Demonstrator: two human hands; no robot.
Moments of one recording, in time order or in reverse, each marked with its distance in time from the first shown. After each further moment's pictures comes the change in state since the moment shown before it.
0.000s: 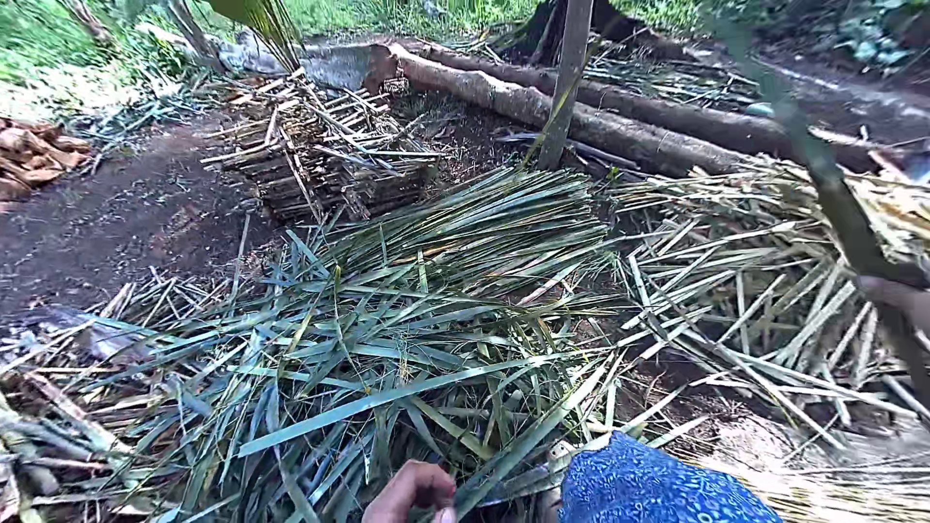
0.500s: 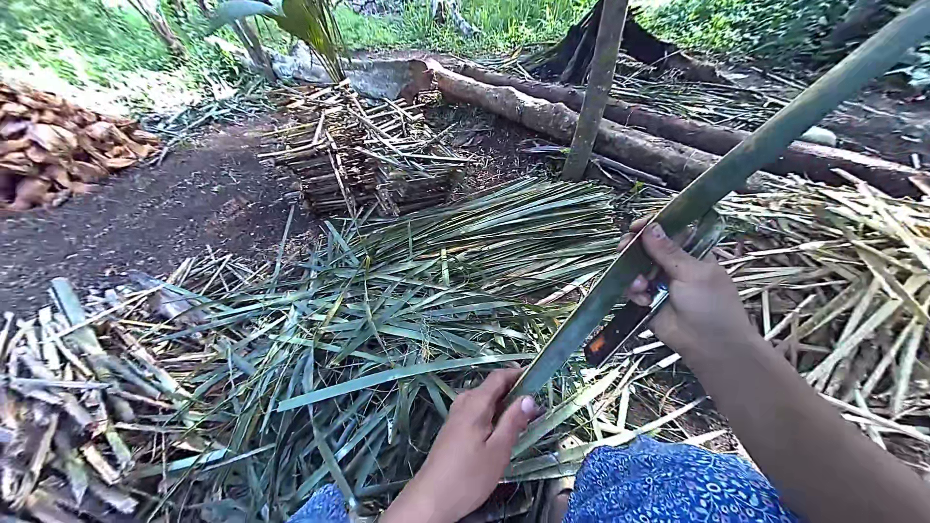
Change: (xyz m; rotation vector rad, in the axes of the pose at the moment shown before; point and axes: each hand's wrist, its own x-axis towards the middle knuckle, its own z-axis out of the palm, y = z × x) left_hand 0.051 0.031 0.034 0.060 -0.047 0.058; right_hand -0.161 -0.231 0.111 1.314 -0.430 -0.238
